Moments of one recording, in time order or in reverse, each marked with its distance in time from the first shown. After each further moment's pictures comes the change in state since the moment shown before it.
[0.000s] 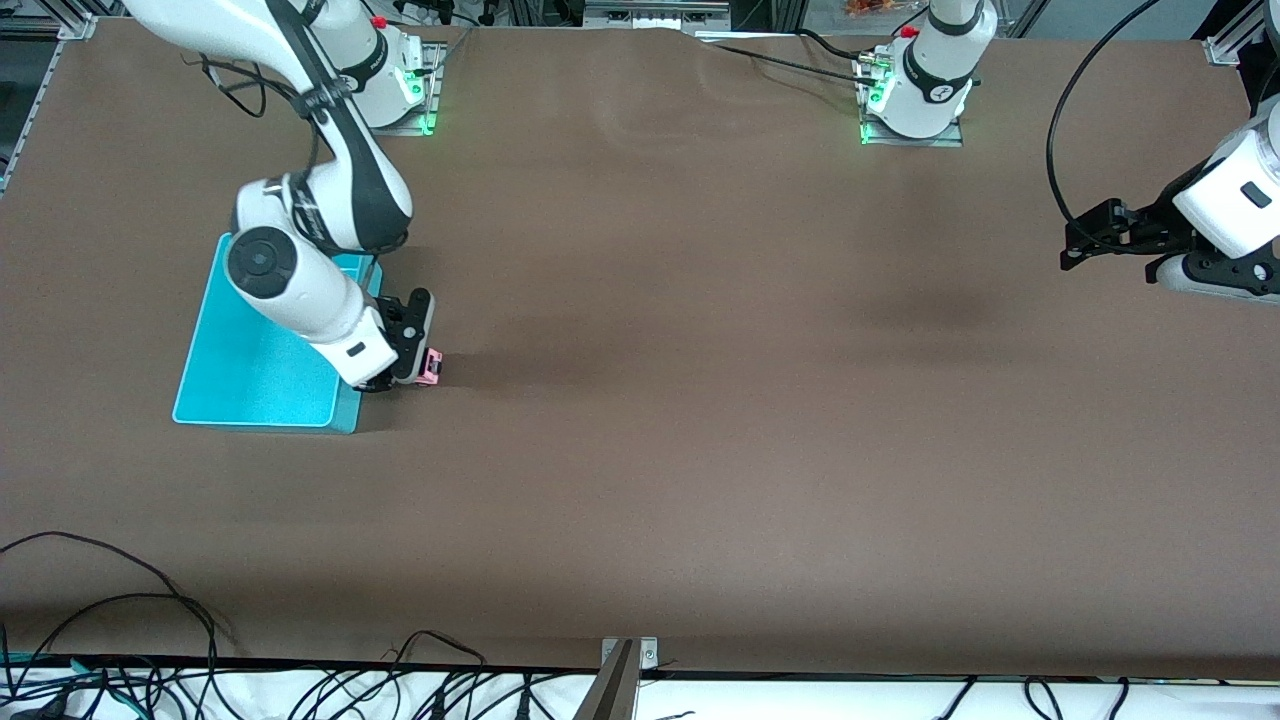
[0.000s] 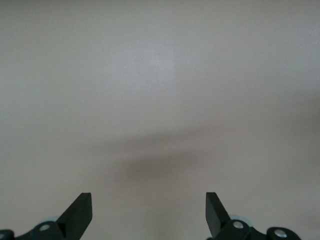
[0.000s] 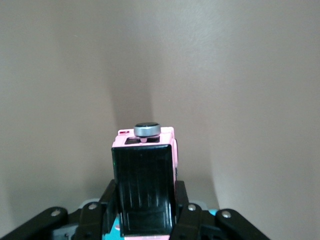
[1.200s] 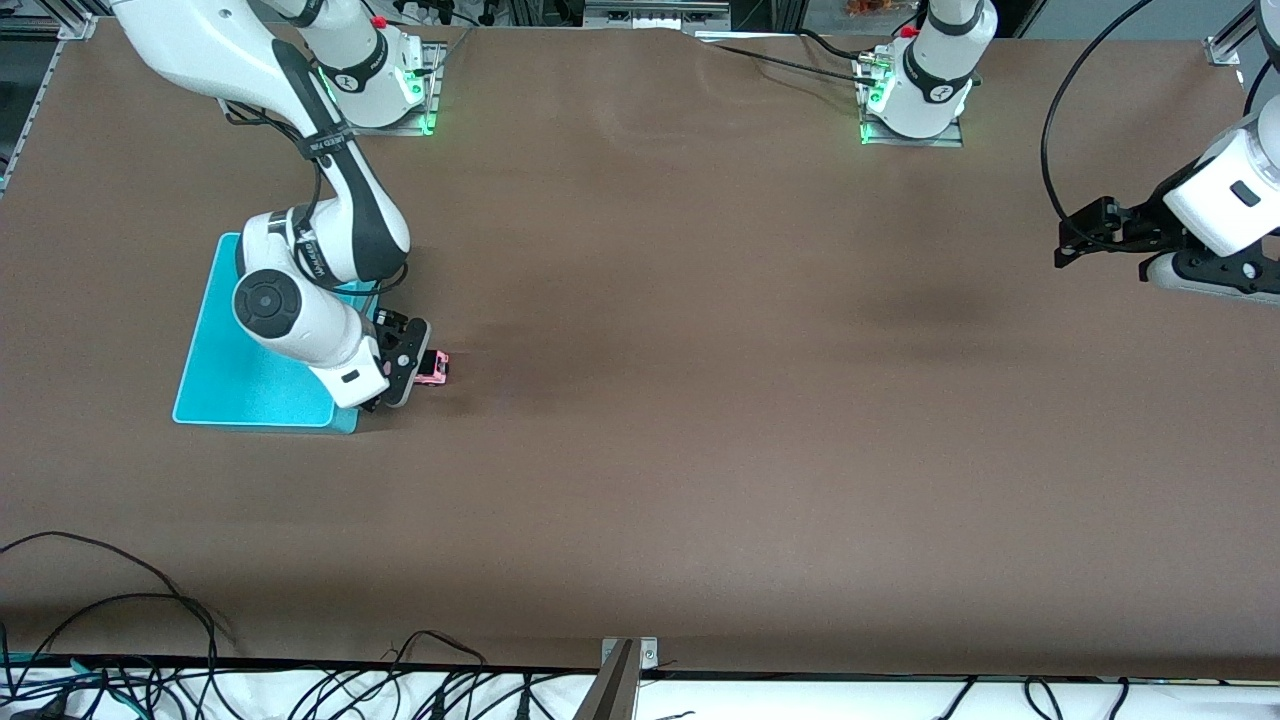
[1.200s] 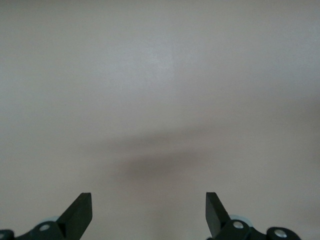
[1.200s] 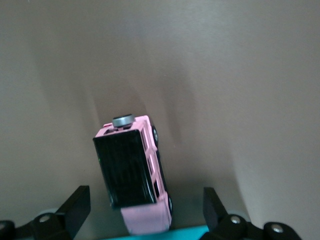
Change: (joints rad) left arm -0.002 -0.009 -0.001 -0.014 -0.001 0.003 0.000; right arm 0.002 0.138 -0.033 -0.051 0.000 0.153 0.061
